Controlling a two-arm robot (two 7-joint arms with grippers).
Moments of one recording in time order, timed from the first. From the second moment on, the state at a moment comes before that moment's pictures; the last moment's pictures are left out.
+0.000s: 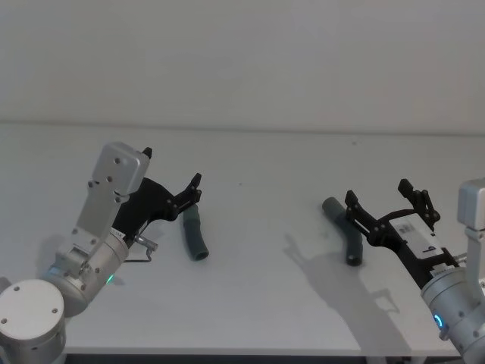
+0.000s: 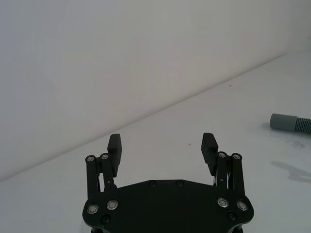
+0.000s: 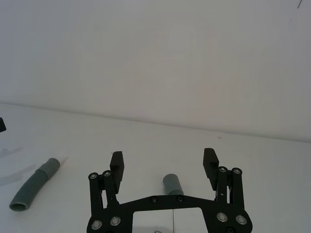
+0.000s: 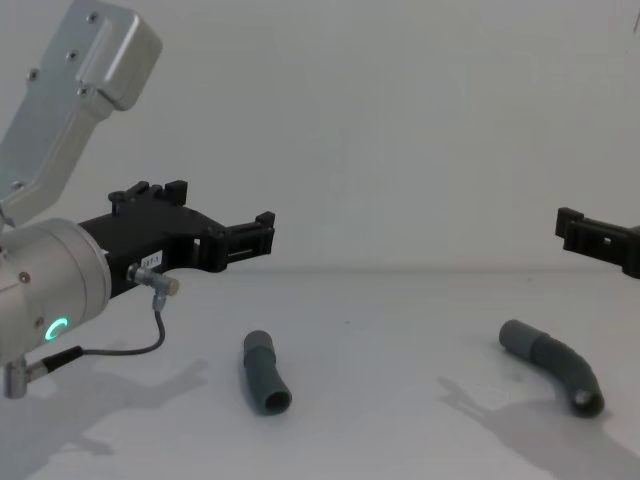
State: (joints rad) left arm -0.24 0.38 0.45 -1.63 -0.20 0.01 -0.01; right arm -0.01 0.34 -0.23 -1.77 0.29 0.03 0.07
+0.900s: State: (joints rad) left arm -0.24 0.38 0.45 -1.63 -0.20 0.01 -0.01; right arm -0.01 0.34 -0.23 -1.77 0.29 0.03 0.07
